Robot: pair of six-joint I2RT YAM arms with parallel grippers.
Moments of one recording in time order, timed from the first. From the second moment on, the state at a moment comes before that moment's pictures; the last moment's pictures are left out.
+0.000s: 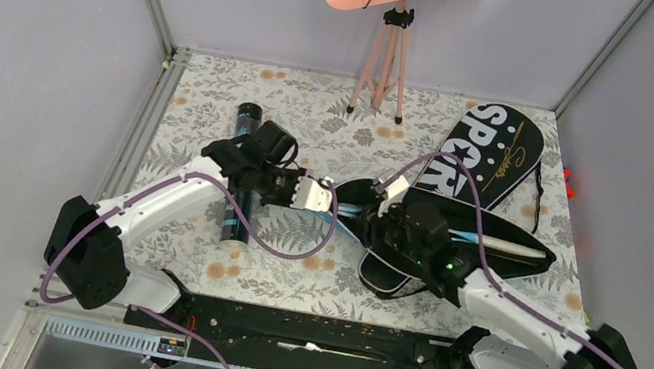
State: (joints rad) left arm -0.61 1.34 1.07 -0.71 0.41 1.06; right arm 0.81 1.05 0.54 0.14 -0.09 0.15
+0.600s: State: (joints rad) left arm -0.60 1.36 1.06 -0.75 0.22 1.08; right arm 0.89 1.32 0.54 0.40 0.02 0.12
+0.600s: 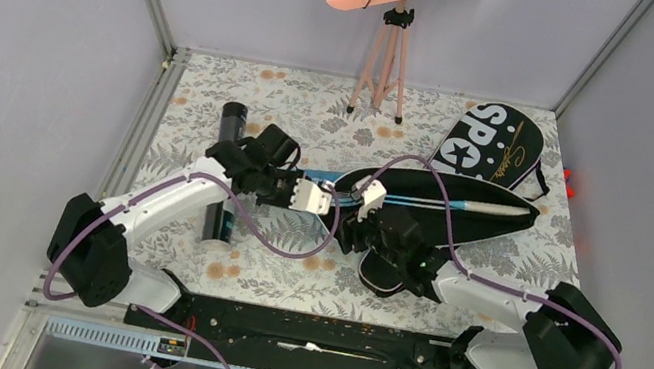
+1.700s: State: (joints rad) left arm -0.61 1.43 1.20 -0.82 0.39 0.97; right arm 0.91 1.13 0.57 0.33 0.09 0.37
